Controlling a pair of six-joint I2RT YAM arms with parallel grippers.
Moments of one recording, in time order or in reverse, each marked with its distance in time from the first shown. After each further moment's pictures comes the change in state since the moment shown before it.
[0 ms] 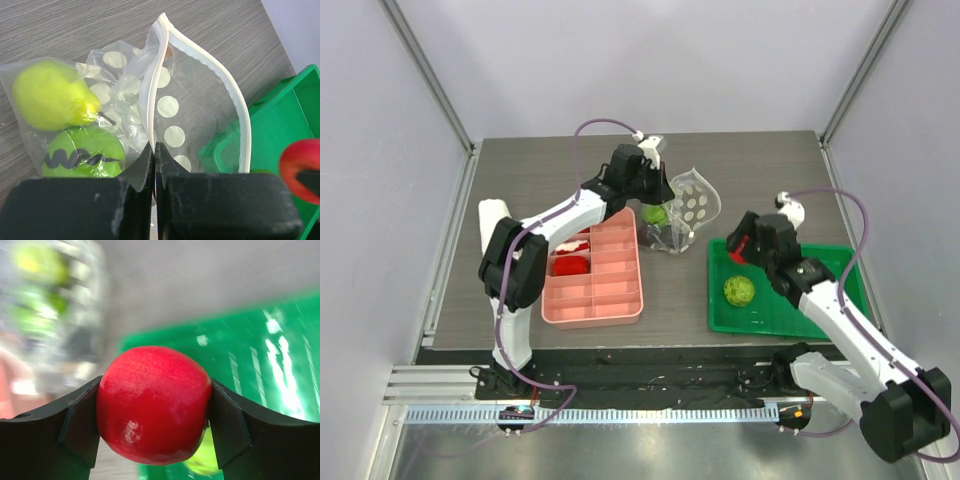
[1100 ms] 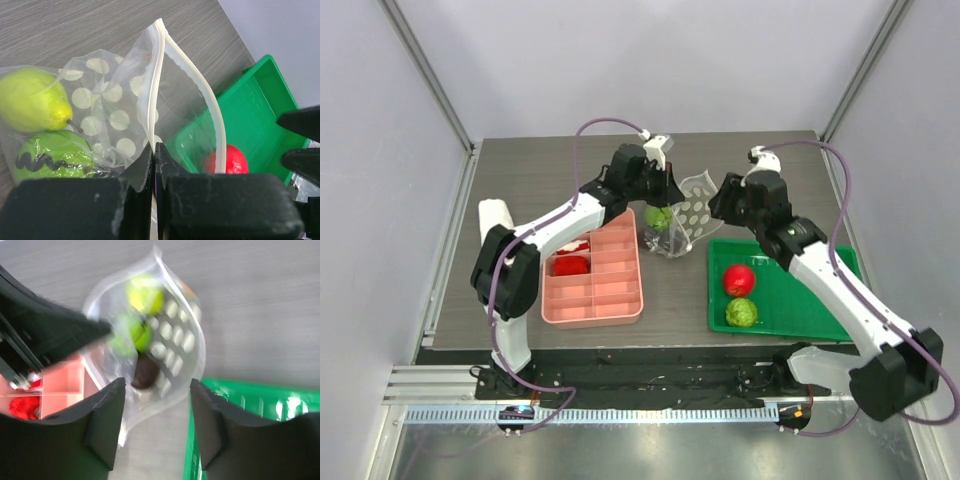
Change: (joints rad) left arm -0.042 -0.080 -0.031 0.017 0.069 -0.023; right arm 0.051 0.145 0.257 0.024 -0.132 -0.147
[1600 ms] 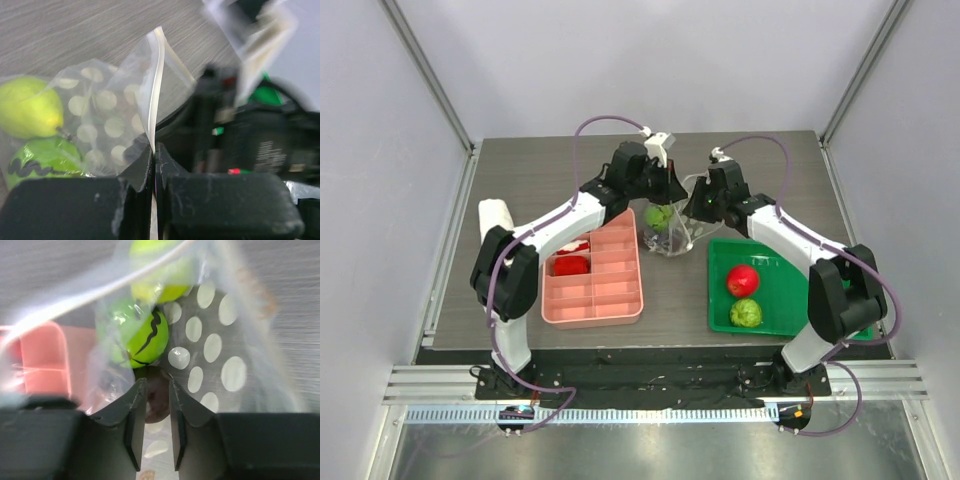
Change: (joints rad) left arm -0.014 -0.008 0.007 0.009 -0.002 -0.022; right arm 0.002 0.470 0.159 0.115 -0.171 0.056
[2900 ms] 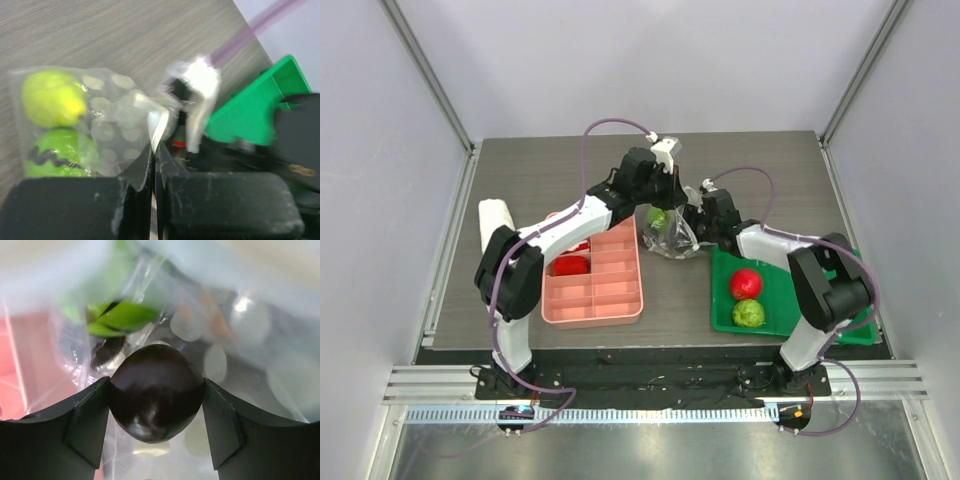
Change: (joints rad) left arm -0.034 0.018 0.011 -0.029 -0.108 0.059; right arm 0.016 0.136 -0.239 0.304 -0.190 0.076
